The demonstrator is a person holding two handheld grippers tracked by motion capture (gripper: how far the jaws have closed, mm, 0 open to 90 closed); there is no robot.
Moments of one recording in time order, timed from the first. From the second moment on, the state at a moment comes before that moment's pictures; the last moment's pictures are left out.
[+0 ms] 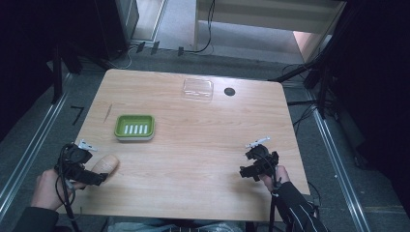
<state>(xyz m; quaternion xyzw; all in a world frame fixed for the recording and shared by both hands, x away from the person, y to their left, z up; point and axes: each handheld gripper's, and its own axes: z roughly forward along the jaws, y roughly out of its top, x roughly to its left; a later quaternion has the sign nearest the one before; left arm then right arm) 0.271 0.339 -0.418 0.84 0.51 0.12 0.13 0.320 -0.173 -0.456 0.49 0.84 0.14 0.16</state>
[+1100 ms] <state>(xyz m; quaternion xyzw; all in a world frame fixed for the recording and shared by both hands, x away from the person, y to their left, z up) 0.303 0.335 -0.434 0.86 0.49 0.08 0.09 0.321 -0.173 -0.456 0.49 0.84 0.13 0.16</state>
